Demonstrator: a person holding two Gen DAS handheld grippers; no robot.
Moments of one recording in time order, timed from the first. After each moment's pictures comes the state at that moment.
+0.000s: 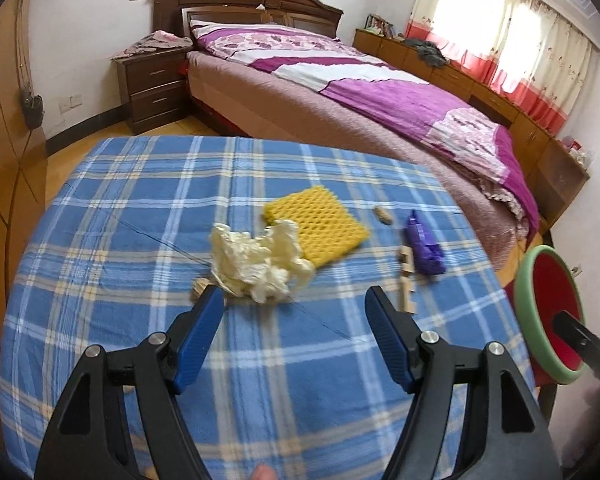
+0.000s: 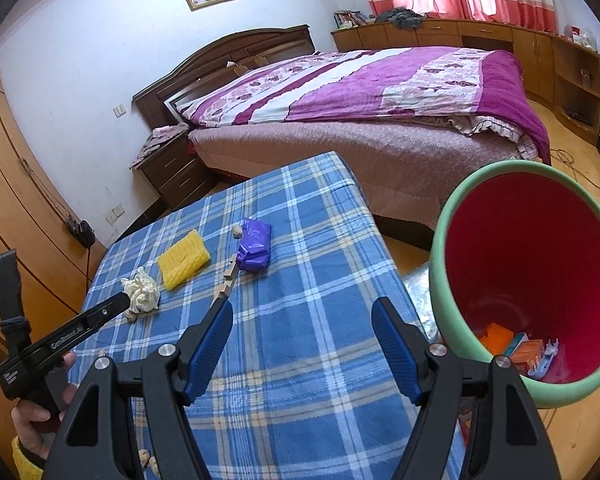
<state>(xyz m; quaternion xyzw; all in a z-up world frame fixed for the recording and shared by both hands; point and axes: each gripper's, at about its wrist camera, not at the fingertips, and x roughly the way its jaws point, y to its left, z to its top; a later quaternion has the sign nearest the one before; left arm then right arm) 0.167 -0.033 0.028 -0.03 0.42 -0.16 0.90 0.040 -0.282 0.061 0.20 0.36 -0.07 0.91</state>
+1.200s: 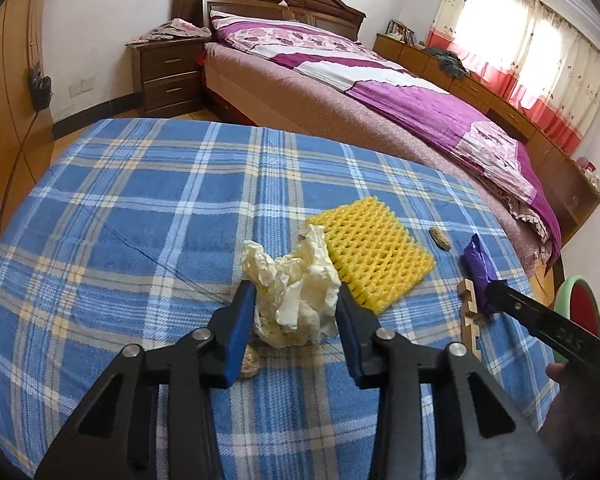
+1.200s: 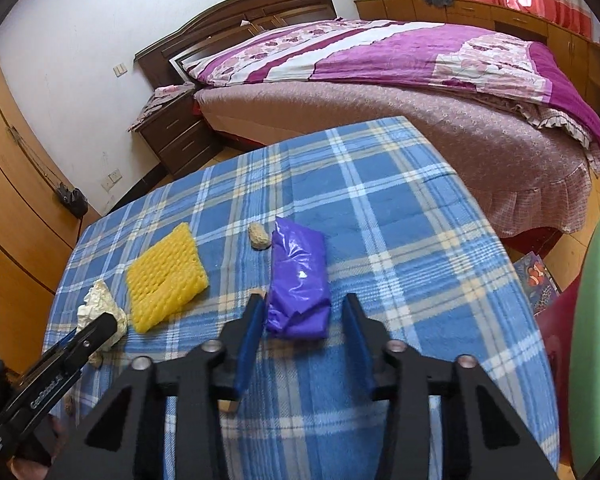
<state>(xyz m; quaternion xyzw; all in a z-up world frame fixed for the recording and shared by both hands) 0.221 -0.022 -0.009 -0.06 0.41 -0.13 0.90 0.180 -0.247 -0.002 0.18 0.42 -0.04 0.89</state>
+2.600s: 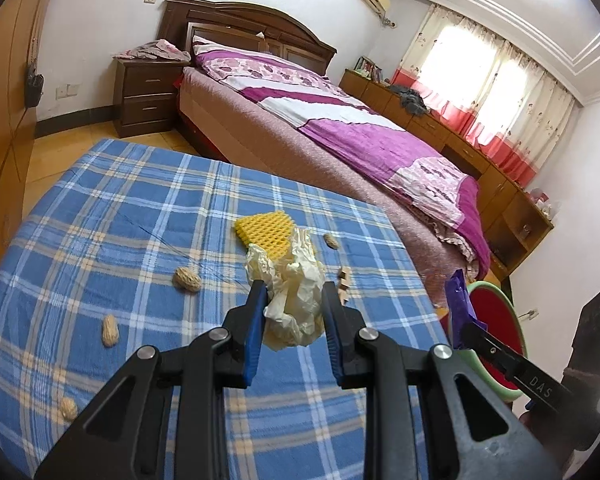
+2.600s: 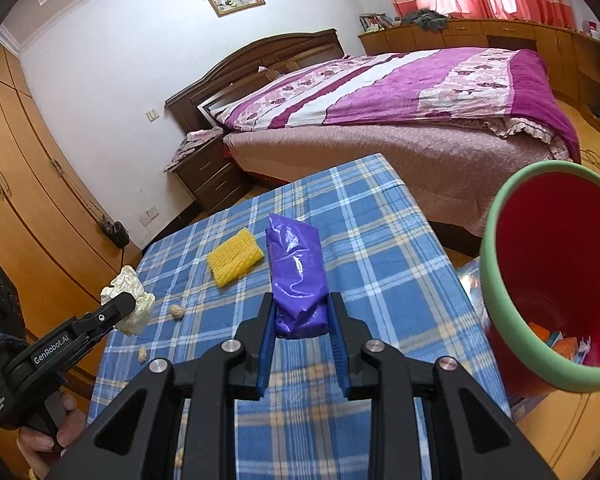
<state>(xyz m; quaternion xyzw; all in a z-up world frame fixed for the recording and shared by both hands) 0.110 -0.012 0.067 -0.13 0.36 -0.20 0.90 0.028 -0.255 0.073 0.22 0.34 -0.02 0.92</state>
